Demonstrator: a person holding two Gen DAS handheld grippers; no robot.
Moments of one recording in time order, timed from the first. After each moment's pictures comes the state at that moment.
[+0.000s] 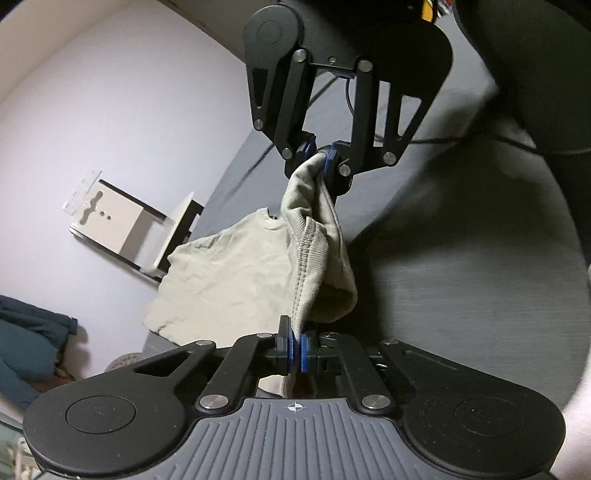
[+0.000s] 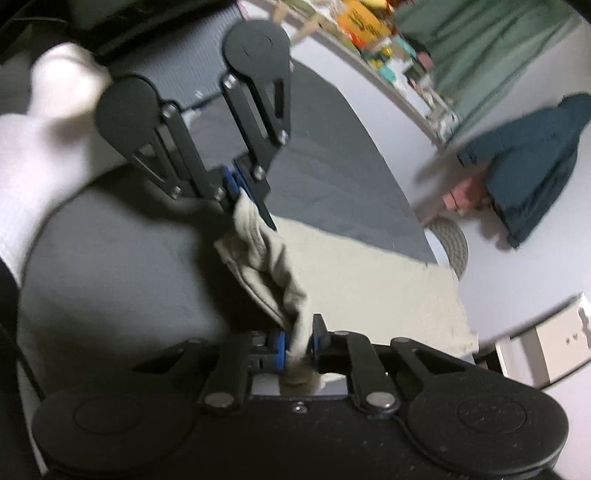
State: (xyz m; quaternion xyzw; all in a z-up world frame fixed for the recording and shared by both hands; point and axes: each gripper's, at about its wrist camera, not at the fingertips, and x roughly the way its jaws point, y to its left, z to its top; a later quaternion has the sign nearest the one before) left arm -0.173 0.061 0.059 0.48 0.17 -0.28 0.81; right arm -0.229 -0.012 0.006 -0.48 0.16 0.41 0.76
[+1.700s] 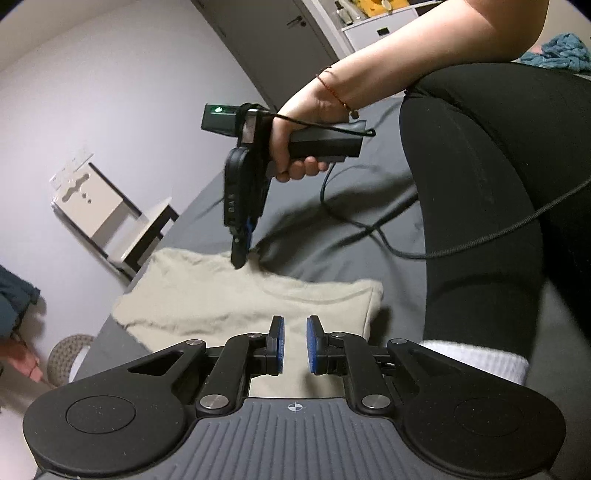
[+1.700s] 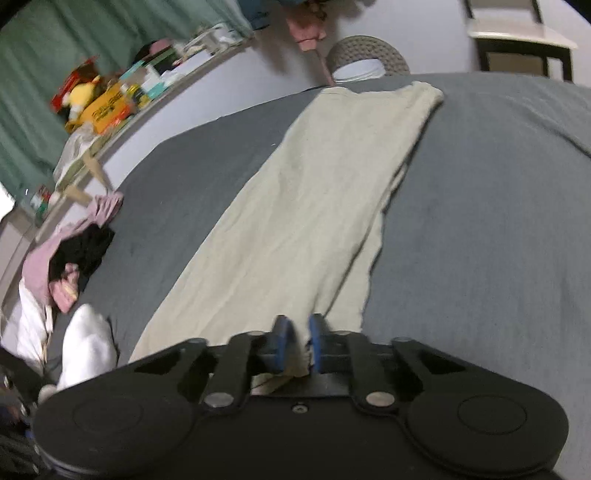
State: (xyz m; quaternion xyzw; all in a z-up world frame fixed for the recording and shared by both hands) left arm -0.253 0.050 0.090 0.38 0.19 -0.33 0.84; right arm -0.090 -0.132 -0.008 0.11 0.46 0.32 0.82
